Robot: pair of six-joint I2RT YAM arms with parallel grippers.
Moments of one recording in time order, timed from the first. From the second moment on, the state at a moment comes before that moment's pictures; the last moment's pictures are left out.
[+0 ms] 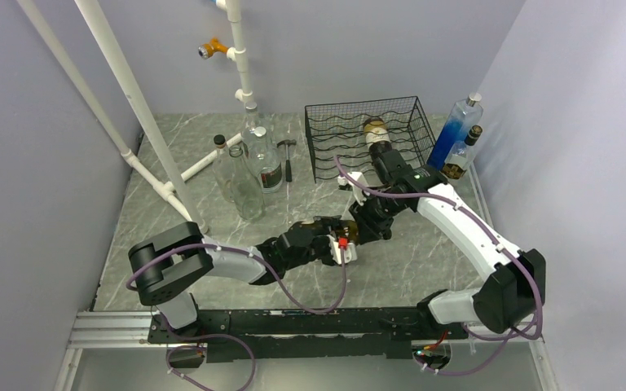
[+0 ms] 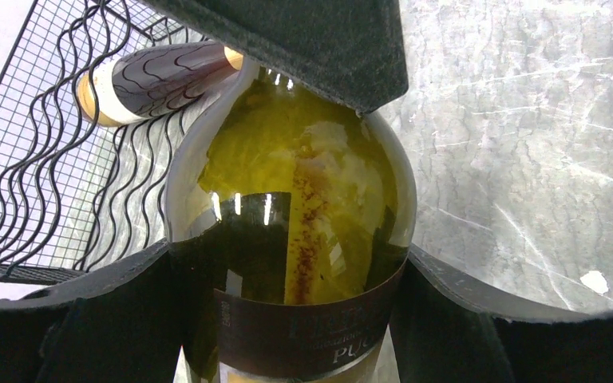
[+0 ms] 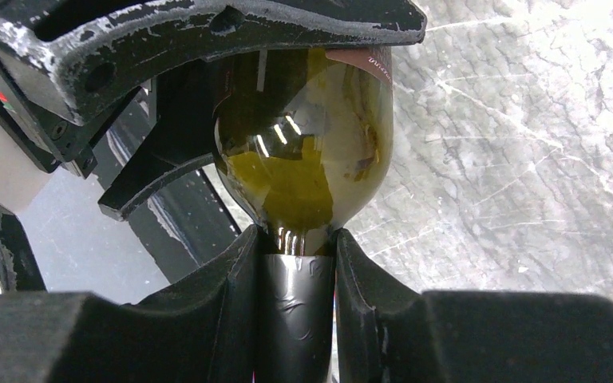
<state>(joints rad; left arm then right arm) -1.11 1.66 0.64 0.81 -0.03 0.61 0.49 1.32 1.15 -1.07 -0.48 -0.41</state>
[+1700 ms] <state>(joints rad) -1.11 1.46 0.42 0.95 0.00 0.26 0.09 1.16 1.01 -1.07 -1.33 -1.22</state>
